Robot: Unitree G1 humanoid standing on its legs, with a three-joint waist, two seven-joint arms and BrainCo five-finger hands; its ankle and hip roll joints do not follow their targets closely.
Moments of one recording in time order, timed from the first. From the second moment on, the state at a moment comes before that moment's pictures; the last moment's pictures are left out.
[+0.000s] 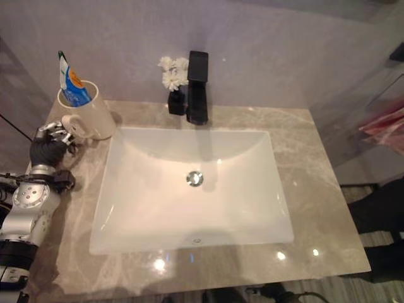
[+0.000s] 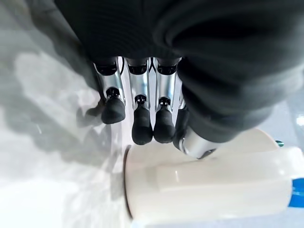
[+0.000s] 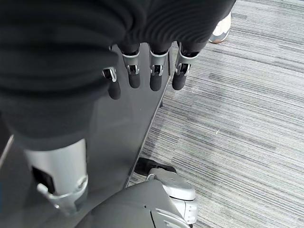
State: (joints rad) left arm -0.26 0.77 0.00 0.27 -0.57 -0.17 0.17; right arm 0.09 -0.35 0.40 0.95 0.08 -0.11 0.00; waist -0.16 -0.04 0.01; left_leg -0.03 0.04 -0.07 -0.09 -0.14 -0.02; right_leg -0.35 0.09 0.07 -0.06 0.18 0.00
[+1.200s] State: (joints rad) left arm -0.48 0.79 -0.07 0.39 -0.57 -0.17 0.18; right arm 0.07 -0.37 0.40 0.95 0.07 -0.11 0.01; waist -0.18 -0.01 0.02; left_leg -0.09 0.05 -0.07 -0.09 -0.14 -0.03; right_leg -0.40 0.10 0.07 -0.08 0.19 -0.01
